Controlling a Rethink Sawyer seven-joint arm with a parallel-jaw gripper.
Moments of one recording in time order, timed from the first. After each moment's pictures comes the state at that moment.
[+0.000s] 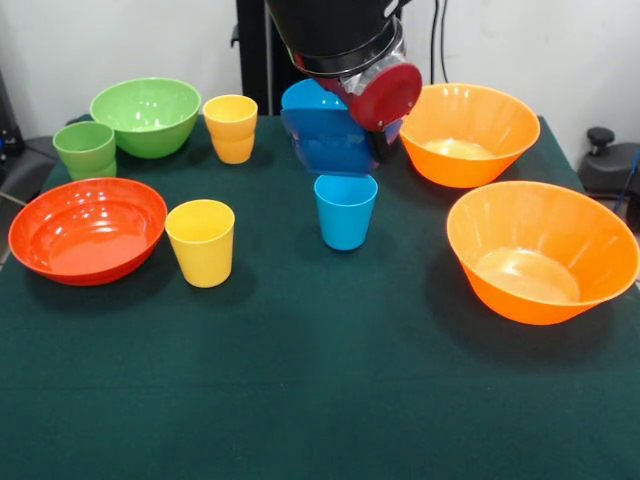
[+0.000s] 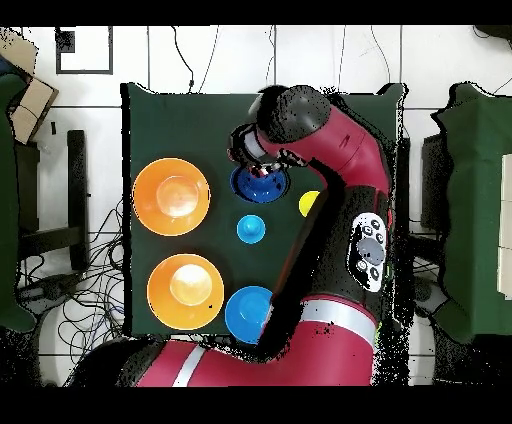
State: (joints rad) arm -0.14 -0.46 -0.25 1.21 0.49 1.18 2.30
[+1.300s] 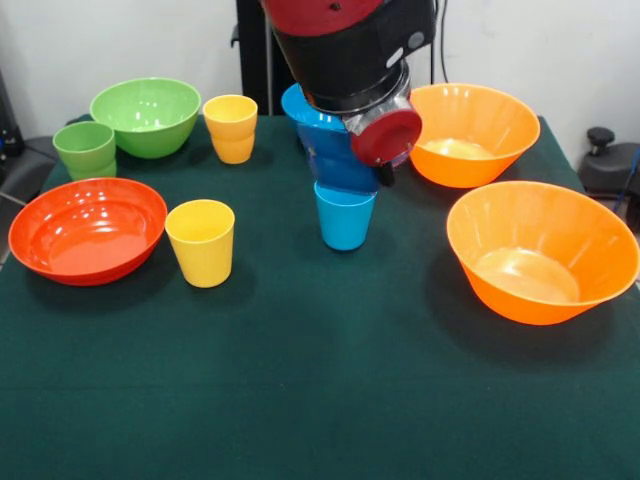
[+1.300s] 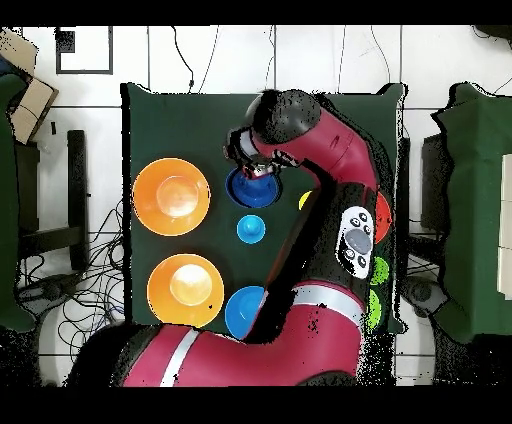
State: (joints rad) arm -0.13 -0.39 -0.27 1.19 0.50 1.18 2.45
